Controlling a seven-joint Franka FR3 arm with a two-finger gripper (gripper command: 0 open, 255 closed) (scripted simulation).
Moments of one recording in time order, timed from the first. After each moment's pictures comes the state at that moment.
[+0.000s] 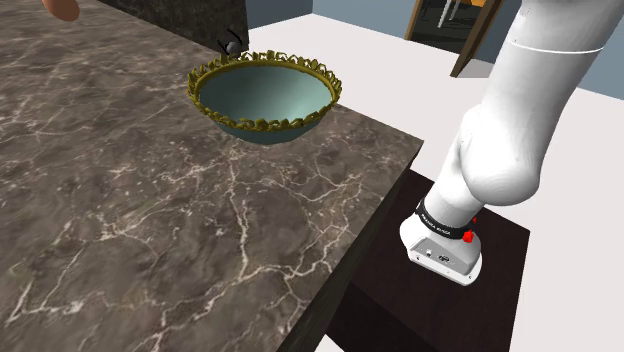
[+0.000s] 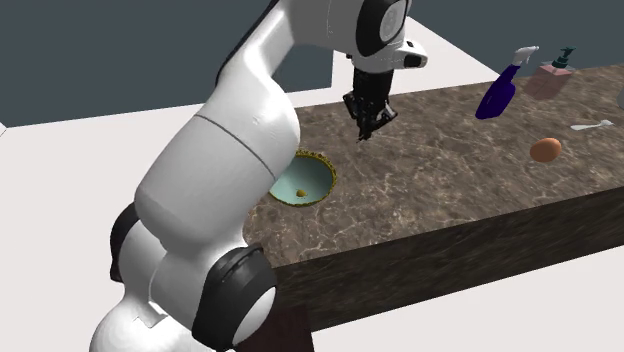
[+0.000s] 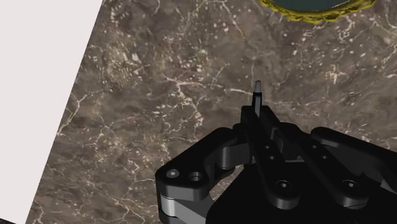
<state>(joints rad) 0.33 0.14 0.44 -1.15 -0.10 1.32 0.17</state>
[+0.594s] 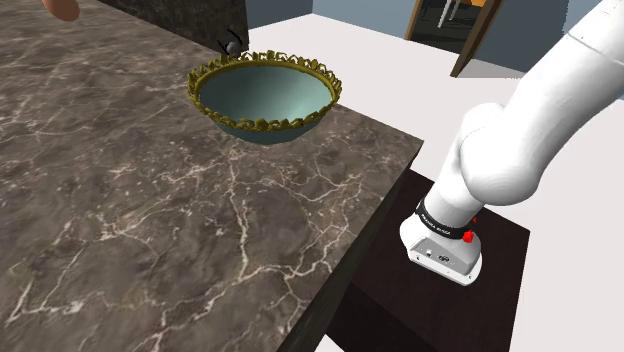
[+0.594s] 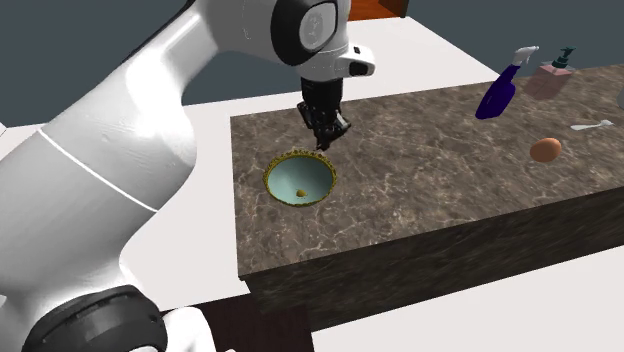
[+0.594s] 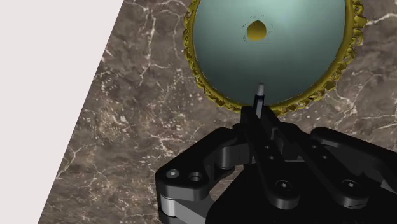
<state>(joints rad) 0.31 -0.22 0.41 -1.52 0.06 1.36 0.17</state>
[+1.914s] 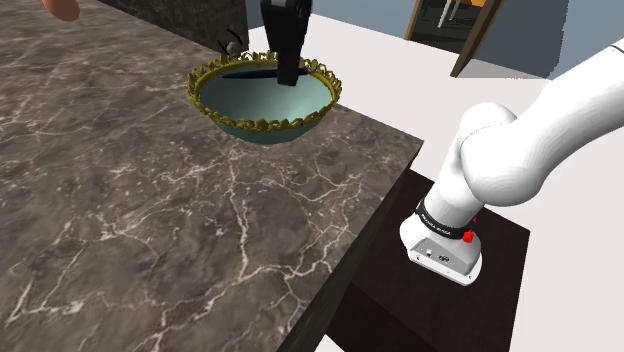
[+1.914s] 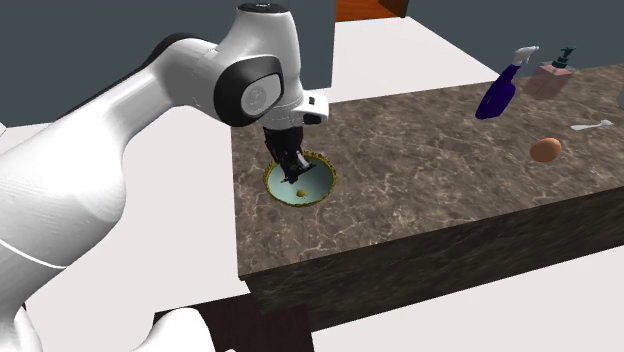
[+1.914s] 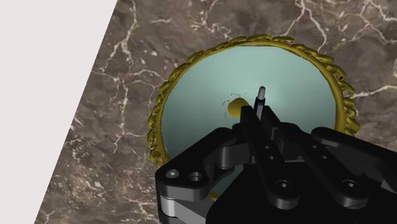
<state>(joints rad) 0.36 -0.53 0.40 -1.97 0.16 1.52 0.16</state>
